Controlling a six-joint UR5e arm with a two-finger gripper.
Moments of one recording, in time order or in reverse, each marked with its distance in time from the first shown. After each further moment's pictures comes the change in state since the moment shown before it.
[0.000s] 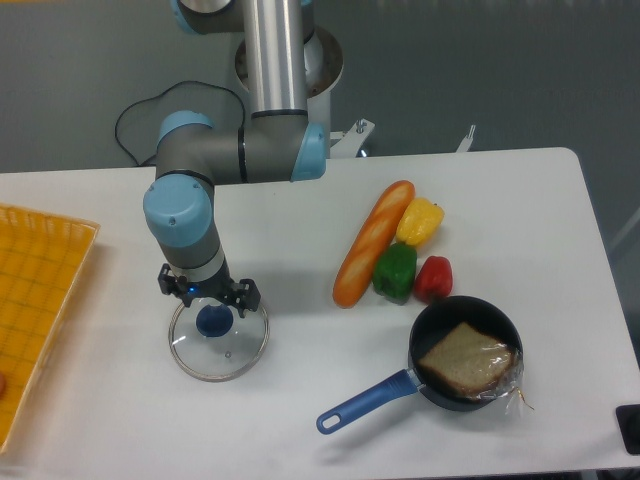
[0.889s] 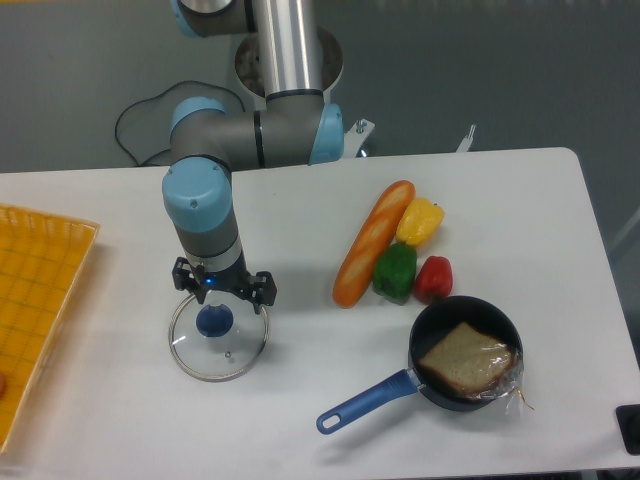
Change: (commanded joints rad) arm 0.032 0.051 -0.012 -0.002 -0.005 0.029
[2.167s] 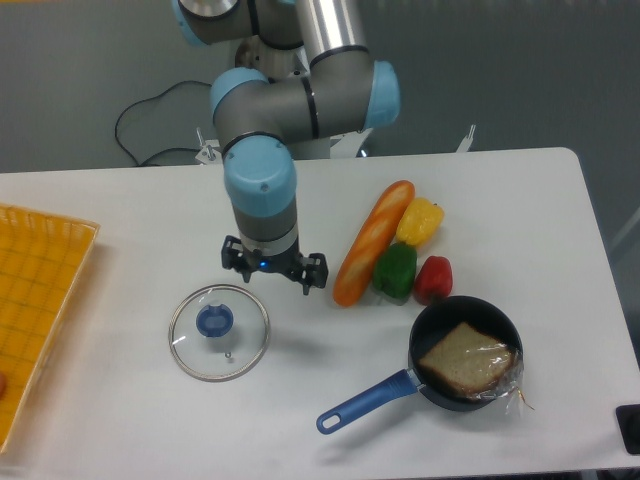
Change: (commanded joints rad) arm 0.118 0.044 0.078 -0.169 0.000 0.121
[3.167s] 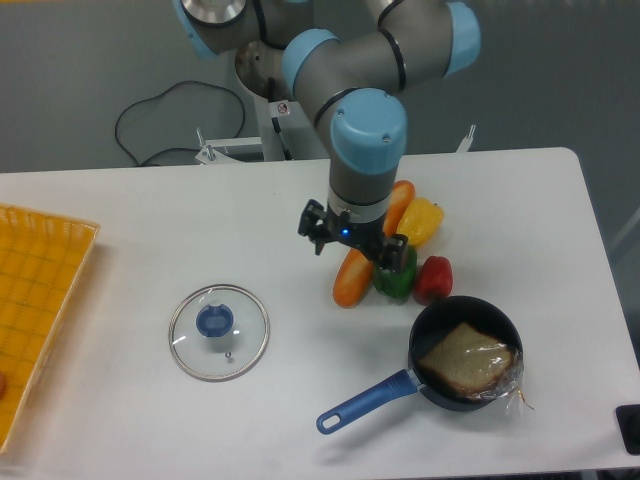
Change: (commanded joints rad) arm 0.175 0.072 0.069 -0.161 -0.052 0.279
